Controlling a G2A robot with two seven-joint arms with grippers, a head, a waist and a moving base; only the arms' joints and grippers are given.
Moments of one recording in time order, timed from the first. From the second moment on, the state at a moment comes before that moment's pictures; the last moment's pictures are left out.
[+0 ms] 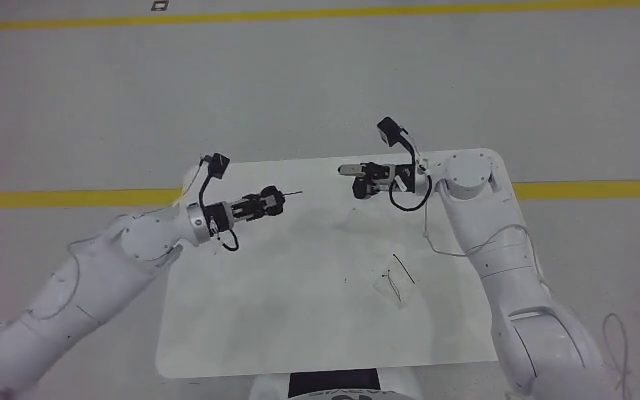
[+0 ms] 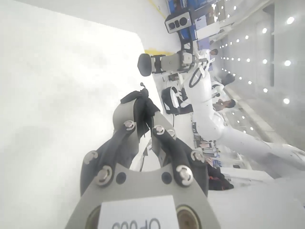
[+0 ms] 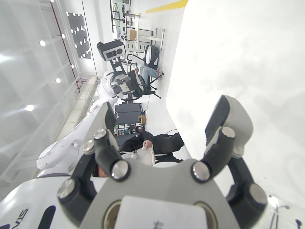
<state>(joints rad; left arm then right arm) 1.03 -0.64 -0.77 -1.61 -0.46 -0.34 -0.57 -0.87 -1.36 1.27 -1.07 -0.02 -0.12 1.27</state>
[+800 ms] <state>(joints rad) 1.22 -0.84 -1.18 -1.45 -0.62 -0.34 -1.18 -0.88 -1.36 1.26 -1.08 -0.02 -0.12 1.27</state>
